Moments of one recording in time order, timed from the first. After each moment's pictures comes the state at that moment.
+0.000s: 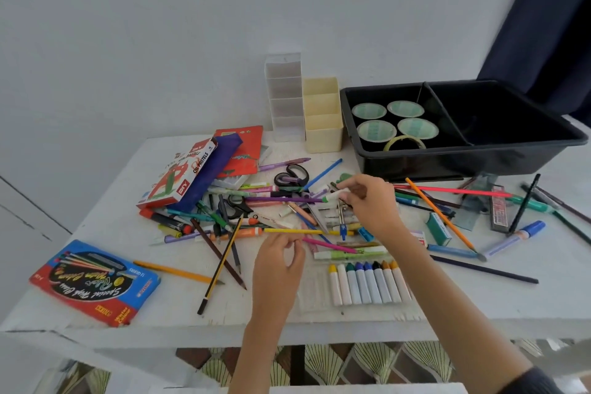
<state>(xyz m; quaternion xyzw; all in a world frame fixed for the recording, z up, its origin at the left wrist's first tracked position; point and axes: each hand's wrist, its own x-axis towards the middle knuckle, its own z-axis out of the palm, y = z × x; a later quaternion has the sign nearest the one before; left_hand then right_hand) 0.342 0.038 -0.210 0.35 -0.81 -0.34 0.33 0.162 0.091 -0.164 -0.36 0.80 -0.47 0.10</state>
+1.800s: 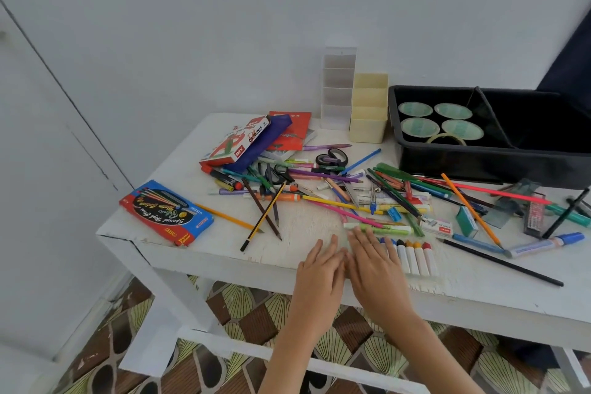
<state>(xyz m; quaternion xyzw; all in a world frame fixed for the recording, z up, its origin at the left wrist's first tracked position) 0.386 0.119 -0.226 0.34 -0.88 -0.29 0.16 0.272 0.174 -0.245 -0.55 0.82 -0.17 -0.07</state>
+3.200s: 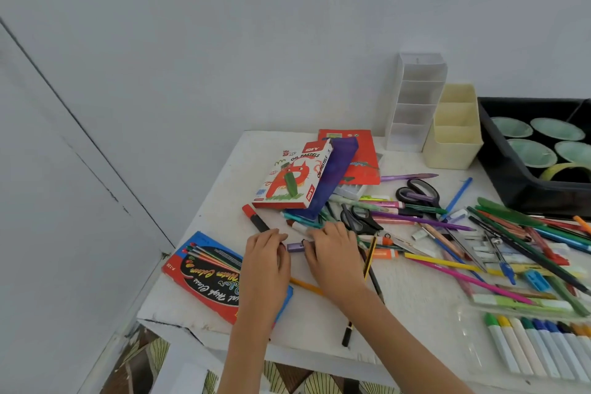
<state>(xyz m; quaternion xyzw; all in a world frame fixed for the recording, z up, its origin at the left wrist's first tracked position) 0.496 -0.134 -0.217 0.44 -0.83 -0.18 0.28 0.381 -0.085 -0.212 -0.54 0.82 -0.22 -0.03</state>
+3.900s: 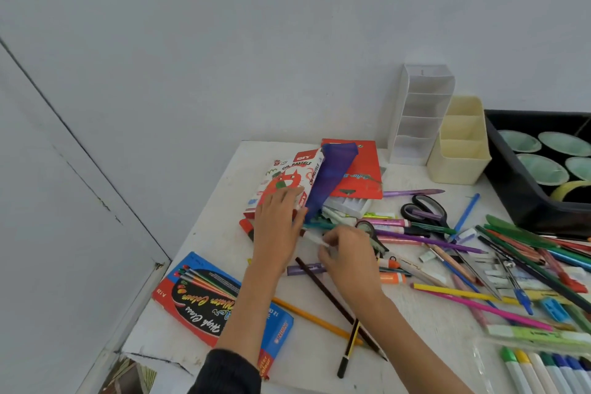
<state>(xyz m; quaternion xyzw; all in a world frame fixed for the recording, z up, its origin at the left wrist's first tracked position) 0.434 -0.210 -0.189 0.38 -0.86 -0.14 0.29 0.353 -0.098 -0.193 -0.45 0.83 -0.33 0.08</state>
